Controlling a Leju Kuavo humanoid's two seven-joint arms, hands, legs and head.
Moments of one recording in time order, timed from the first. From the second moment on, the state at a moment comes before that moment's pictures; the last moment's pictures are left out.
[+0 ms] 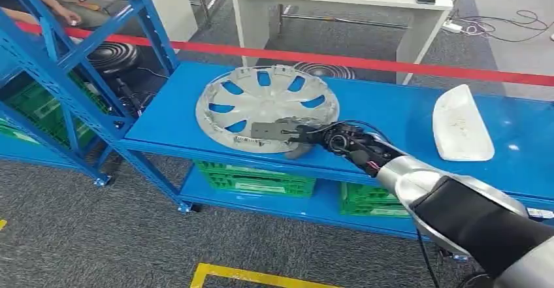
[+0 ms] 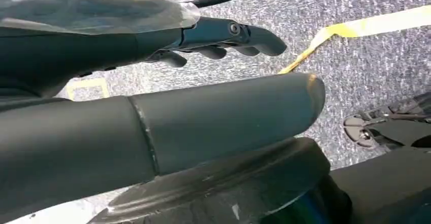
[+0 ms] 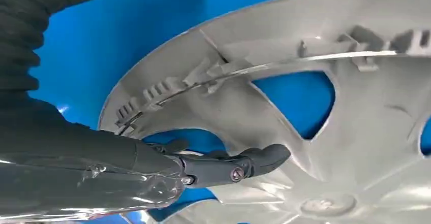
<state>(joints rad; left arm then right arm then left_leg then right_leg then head) -0.18 0.03 -1.36 -0.20 1.01 0.11 0.09 -0.88 -0.02 0.86 -0.58 0.23 0.18 -0.01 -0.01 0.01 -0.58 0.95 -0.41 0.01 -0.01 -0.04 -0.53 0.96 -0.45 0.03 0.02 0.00</state>
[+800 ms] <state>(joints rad) -0.18 0.03 -1.36 -0.20 1.03 0.09 0.09 -0.89 -0.02 0.93 -0.58 0.25 0.21 0.00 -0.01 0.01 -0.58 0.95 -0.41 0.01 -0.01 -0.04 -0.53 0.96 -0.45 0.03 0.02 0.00</state>
